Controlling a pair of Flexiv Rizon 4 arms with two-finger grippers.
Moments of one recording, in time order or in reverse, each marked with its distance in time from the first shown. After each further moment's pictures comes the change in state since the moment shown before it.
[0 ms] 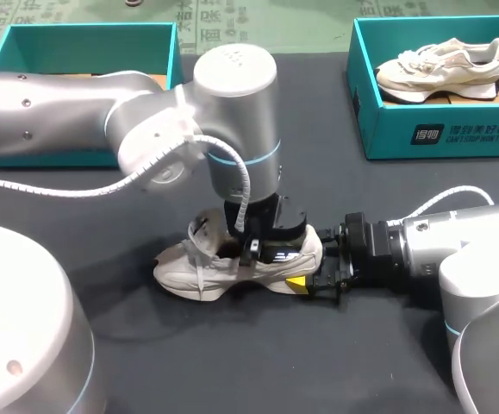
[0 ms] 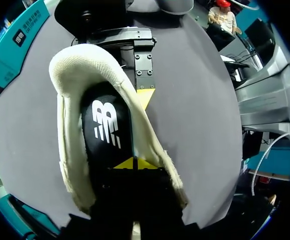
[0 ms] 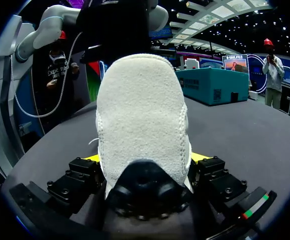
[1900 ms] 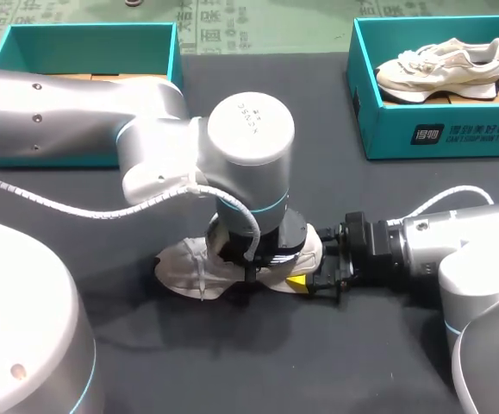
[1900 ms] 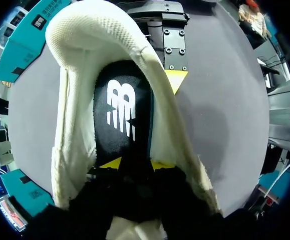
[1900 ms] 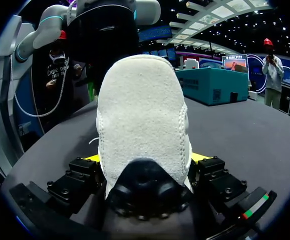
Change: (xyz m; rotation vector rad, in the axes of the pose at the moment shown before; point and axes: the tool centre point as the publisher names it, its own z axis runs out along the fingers) left arm -0.021 0.012 0.016 -0.094 -0.252 -0.127; right arm -0.003 -0.001 0.000 0.000 -0.002 0.000
